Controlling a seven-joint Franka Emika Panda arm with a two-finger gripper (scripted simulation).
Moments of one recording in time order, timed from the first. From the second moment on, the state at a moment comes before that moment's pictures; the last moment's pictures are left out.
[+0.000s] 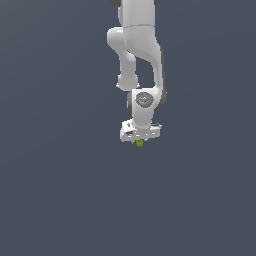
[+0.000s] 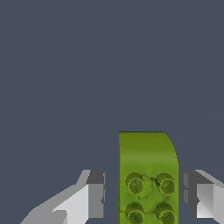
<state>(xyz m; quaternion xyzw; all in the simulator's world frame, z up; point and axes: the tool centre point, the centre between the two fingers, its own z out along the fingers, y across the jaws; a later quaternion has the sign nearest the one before) -0.080 0.061 0.013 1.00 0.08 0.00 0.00</state>
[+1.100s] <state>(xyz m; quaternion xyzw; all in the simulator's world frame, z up) -0.069 0.024 0.038 1.00 0.08 0.00 0.00</state>
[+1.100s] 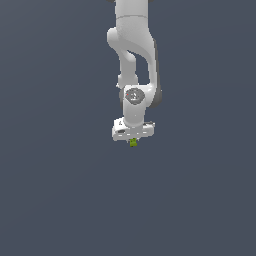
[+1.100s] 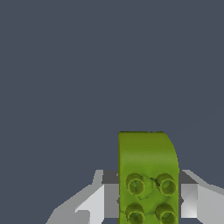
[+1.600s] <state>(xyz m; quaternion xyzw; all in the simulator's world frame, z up) -0.042 -0.066 0.100 1.00 0.08 0.00 0.00</state>
